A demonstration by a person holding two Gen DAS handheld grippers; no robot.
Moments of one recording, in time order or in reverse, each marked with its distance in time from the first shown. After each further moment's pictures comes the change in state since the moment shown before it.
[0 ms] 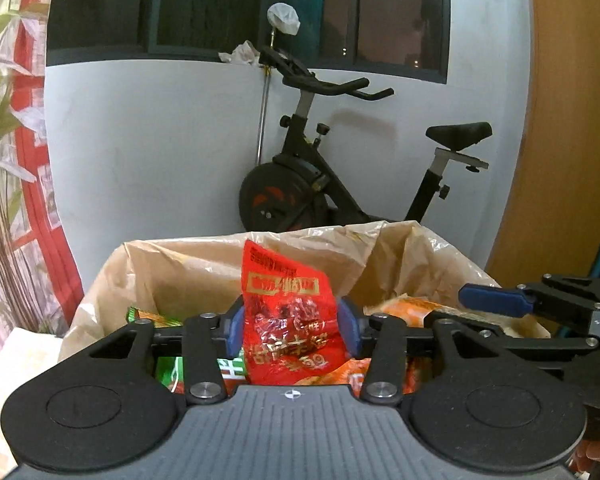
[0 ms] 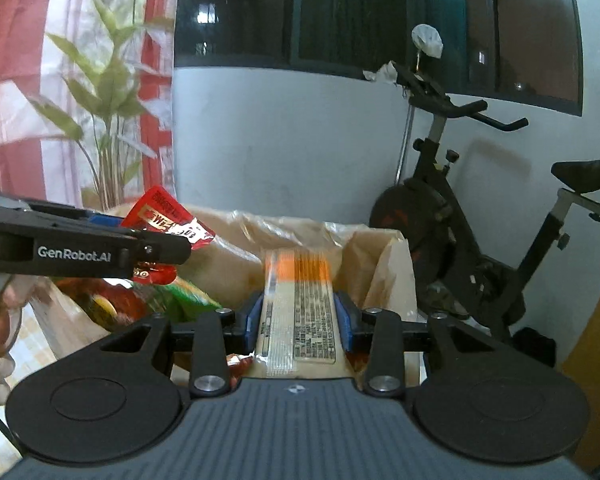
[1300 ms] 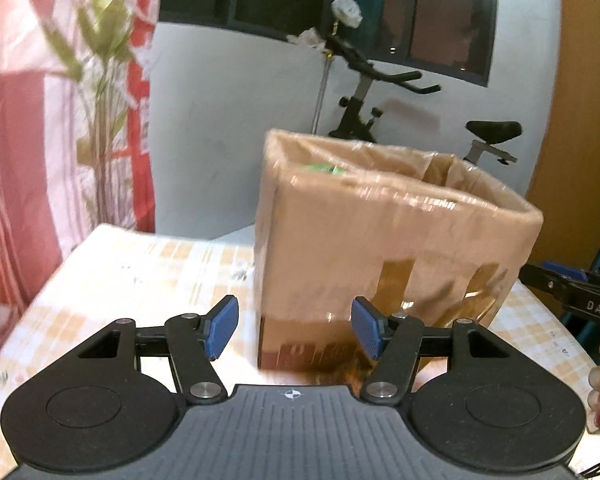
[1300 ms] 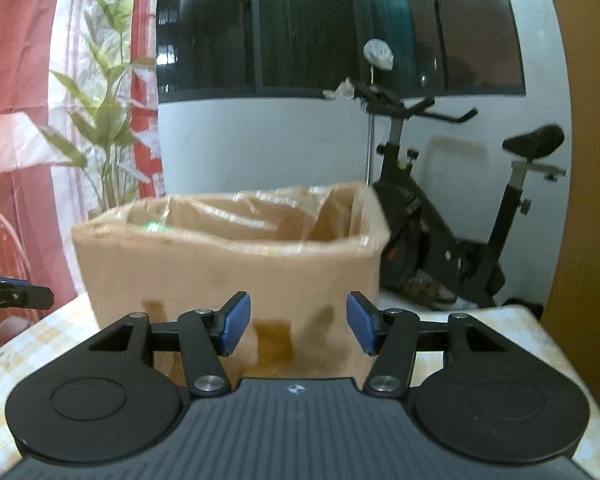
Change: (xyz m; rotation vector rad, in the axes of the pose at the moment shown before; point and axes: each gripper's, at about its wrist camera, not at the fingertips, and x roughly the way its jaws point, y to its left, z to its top) left arm -0.147 0.067 -0.123 -0.143 0.043 0.104; right arm -0.095 0.021 -0.084 0.172 -0.084 -0.041
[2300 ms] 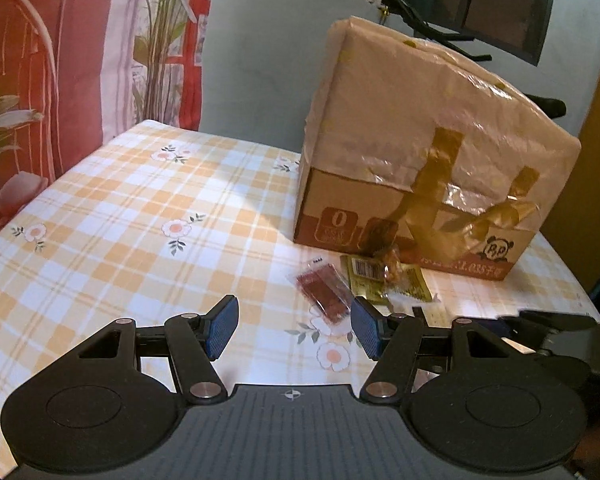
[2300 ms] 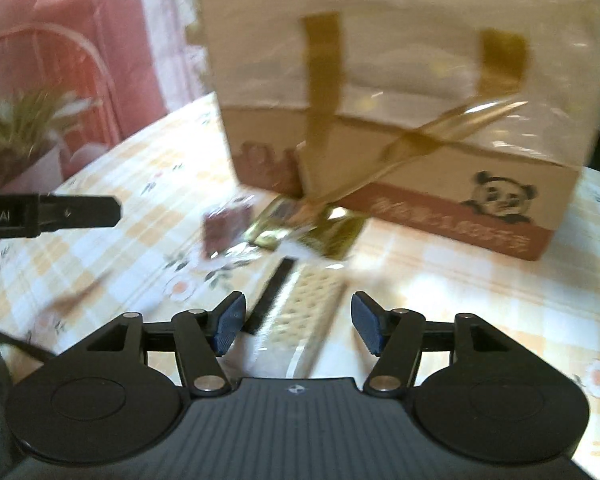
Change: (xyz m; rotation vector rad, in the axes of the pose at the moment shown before) left arm -0.009 0.015 -0.085 -0.122 0.140 0.084; right arm 0.050 0.088 -0.102 -0.143 0.453 0.266
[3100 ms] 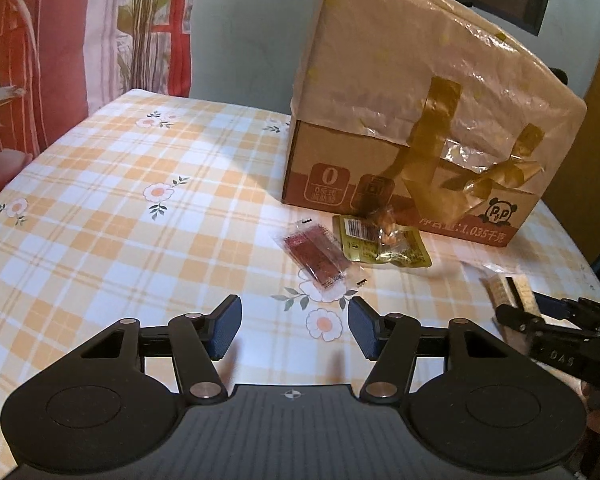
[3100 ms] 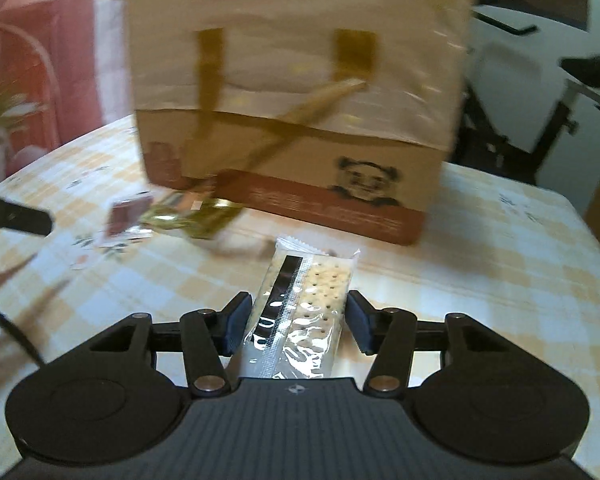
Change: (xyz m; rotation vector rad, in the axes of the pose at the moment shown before) left arm 0.019 -0.005 -0.007 0.022 0.104 -0.011; right arm -0.037 -0.060 -0.045 0.051 -0.106 -0.222
